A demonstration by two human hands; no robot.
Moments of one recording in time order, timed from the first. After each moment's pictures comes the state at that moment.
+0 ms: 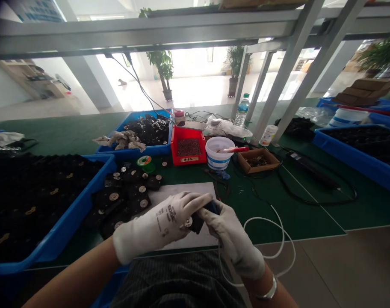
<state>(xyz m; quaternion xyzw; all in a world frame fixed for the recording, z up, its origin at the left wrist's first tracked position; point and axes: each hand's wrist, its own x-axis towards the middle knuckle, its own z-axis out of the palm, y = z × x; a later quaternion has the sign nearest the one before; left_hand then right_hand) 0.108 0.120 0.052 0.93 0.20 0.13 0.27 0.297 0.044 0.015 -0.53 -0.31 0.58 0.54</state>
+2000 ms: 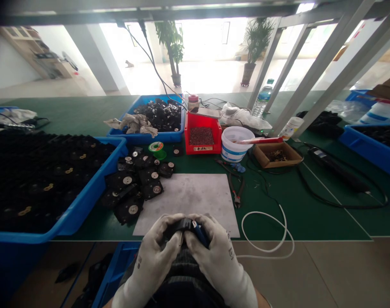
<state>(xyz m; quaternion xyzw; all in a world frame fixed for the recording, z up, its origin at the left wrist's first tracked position) 0.069 0.026 -0.015 0.60 0.49 0.43 0.46 0.233 0.008 -0.012 -0.53 -0.58 0.36 0.50</state>
